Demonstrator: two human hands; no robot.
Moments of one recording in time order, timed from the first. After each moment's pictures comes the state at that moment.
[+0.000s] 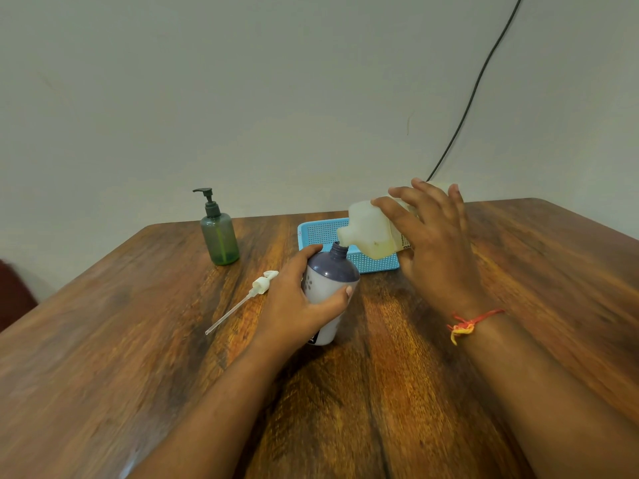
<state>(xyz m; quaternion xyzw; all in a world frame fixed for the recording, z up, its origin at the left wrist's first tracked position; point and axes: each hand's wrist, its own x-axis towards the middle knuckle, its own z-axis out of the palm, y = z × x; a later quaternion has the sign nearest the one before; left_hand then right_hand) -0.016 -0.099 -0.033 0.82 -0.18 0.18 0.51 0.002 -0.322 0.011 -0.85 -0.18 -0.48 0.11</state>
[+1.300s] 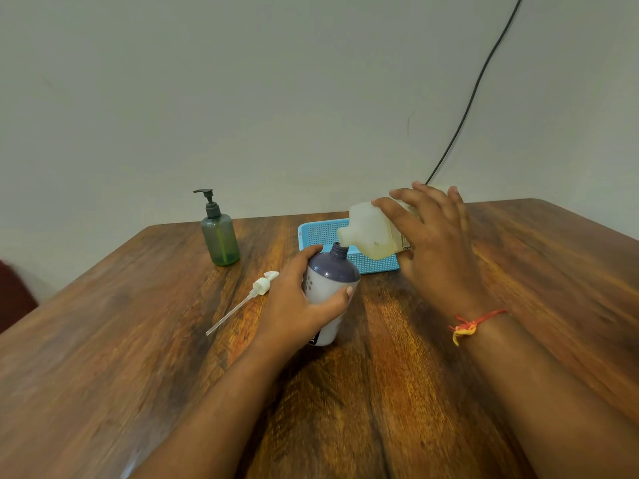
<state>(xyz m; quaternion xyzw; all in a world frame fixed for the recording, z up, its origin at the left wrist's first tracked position) -0.020 -0.100 -0.031 0.82 -0.17 0.17 0.52 0.003 -0.322 0.011 -0.86 -0.17 -0.48 0.10</state>
